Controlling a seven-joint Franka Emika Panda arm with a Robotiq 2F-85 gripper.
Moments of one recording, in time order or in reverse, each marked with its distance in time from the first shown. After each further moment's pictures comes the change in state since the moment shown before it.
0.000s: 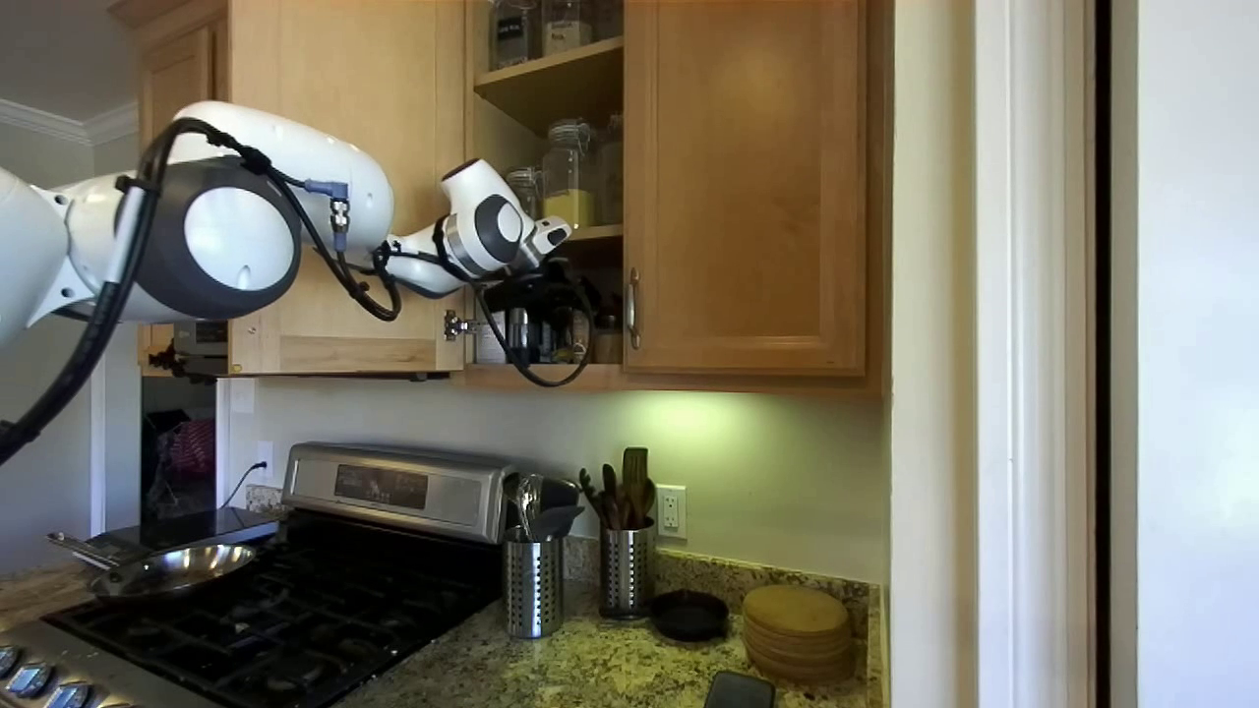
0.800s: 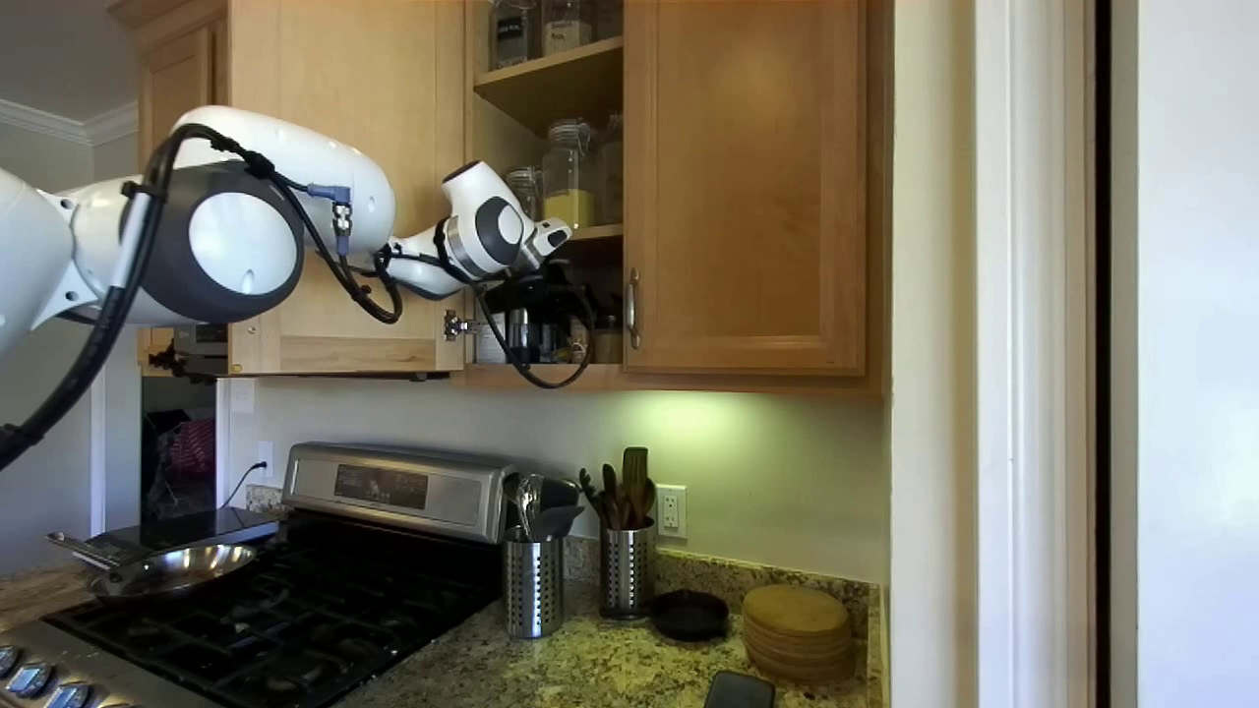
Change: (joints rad) arm 0.000 0.009 0.002 0.009 0.001 0.003 0.000
